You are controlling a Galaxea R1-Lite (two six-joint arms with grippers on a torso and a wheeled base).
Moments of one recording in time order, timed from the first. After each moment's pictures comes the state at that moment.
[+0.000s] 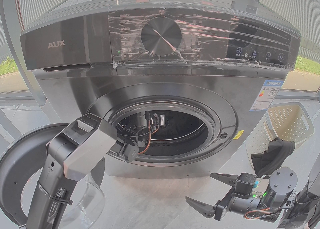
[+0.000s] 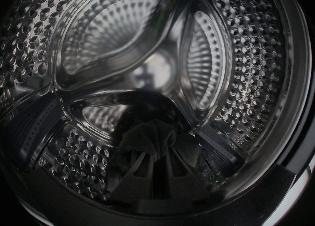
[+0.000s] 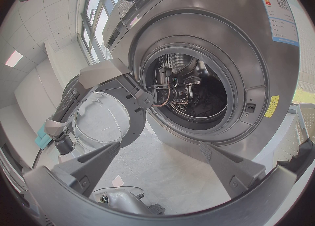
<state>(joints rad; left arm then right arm) -0.52 2.60 -1.61 -0.94 0.21 -0.11 0.92 1.85 -0.06 -1.55 -0.11 0.17</state>
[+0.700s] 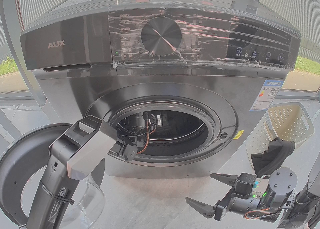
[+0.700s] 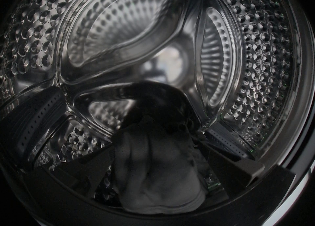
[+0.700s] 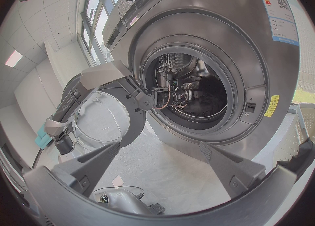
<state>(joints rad) -0.49 2.65 -1.67 -0.92 0.23 -0.12 0.92 1.85 -0.06 -1.55 -0.11 0.17</state>
